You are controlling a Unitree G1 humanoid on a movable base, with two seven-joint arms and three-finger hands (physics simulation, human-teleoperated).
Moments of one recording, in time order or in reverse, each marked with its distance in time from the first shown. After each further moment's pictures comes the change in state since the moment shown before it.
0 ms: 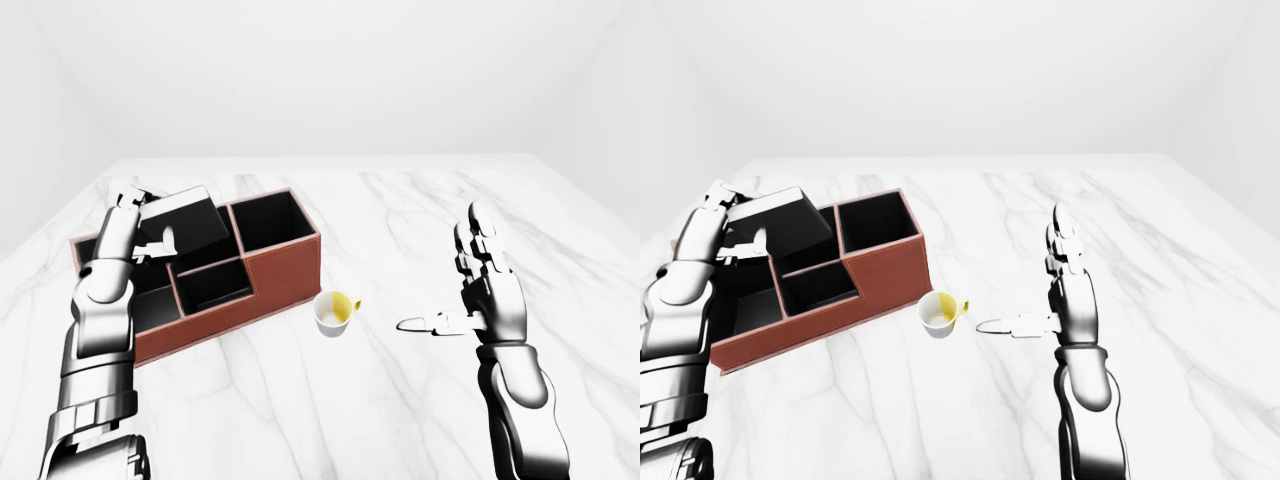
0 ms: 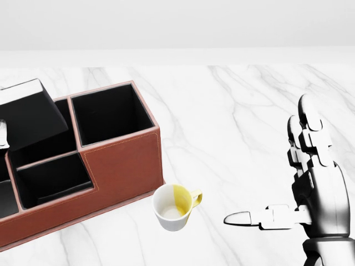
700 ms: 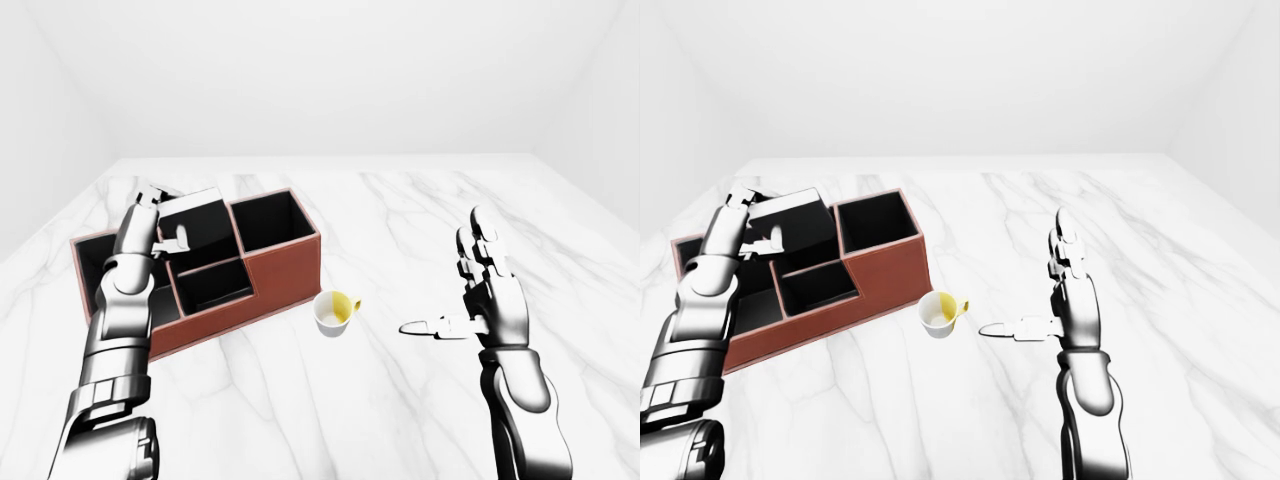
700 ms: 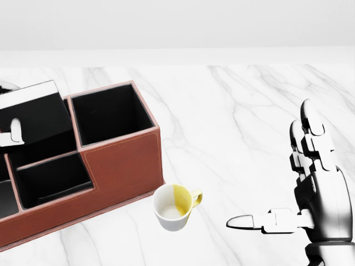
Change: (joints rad) left arm -0.087 -0.020 -0.058 0.187 0.079 -0.101 0.094; right arm 0.023 0.002 -0.011 0.001 0.006 0.000 0.004
